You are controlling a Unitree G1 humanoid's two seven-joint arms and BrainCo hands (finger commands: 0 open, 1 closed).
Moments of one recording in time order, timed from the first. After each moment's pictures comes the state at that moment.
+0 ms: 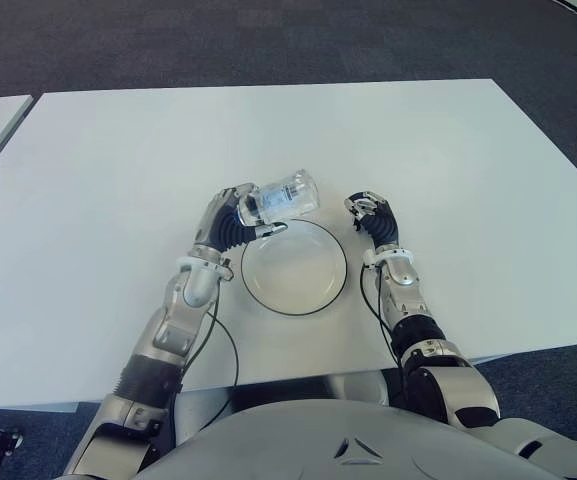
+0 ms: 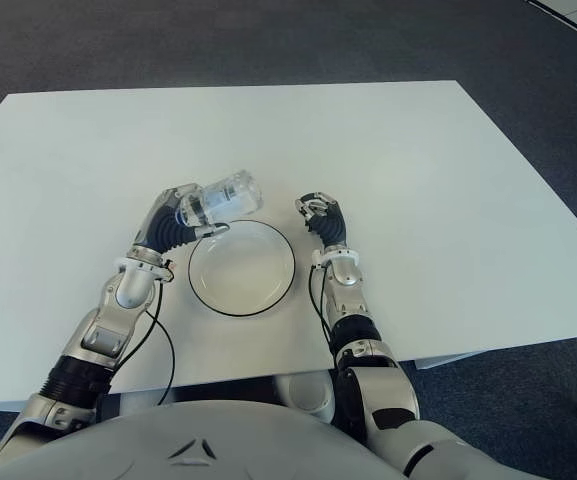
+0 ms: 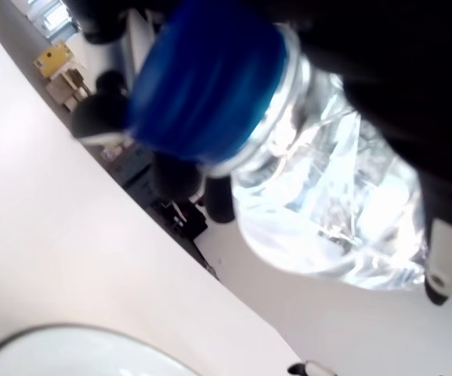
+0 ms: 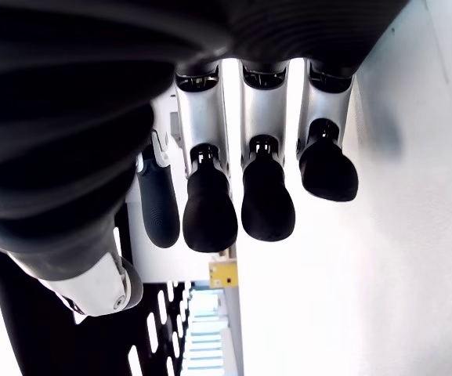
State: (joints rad) left arm 0.00 0.24 -0.22 0.04 0.46 -0.18 0.14; right arm -0.33 -0.02 -0.09 0.84 0.04 -0.39 0.03
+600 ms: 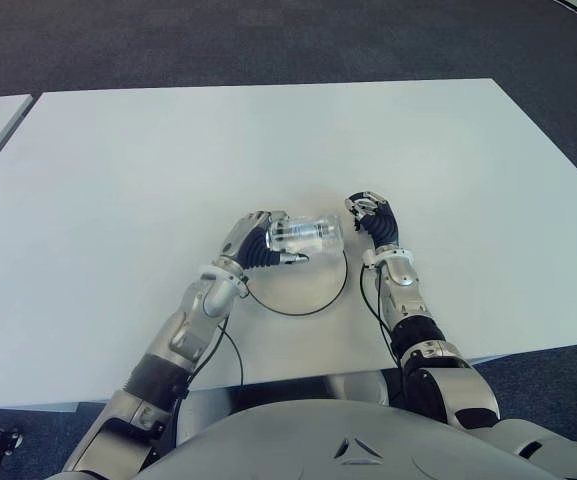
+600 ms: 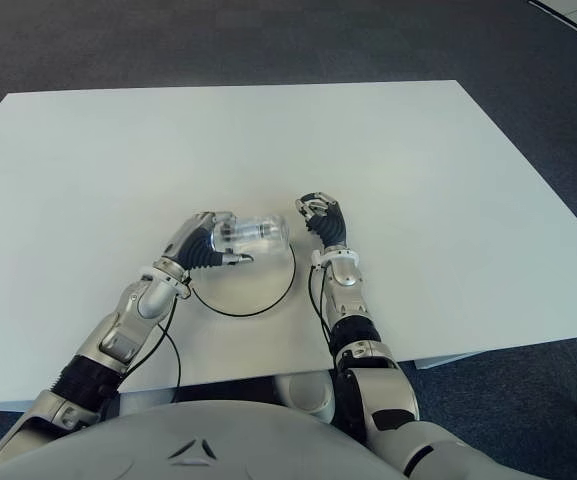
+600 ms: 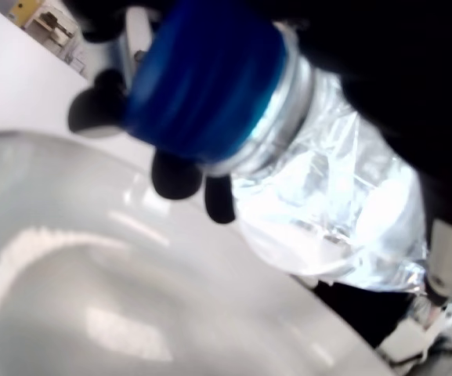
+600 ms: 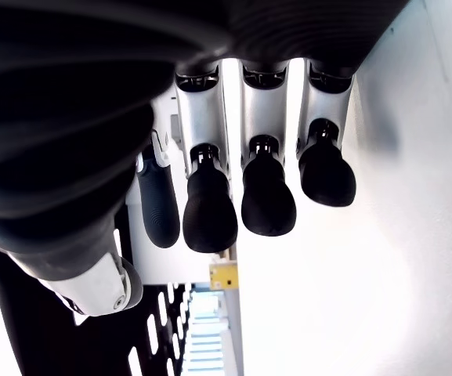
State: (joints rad) left arm -0.01 0.27 -0.37 0.13 0.61 -0.20 0.09; right arm -0.33 -0.02 -0.08 0.84 0.04 -0.39 0.02
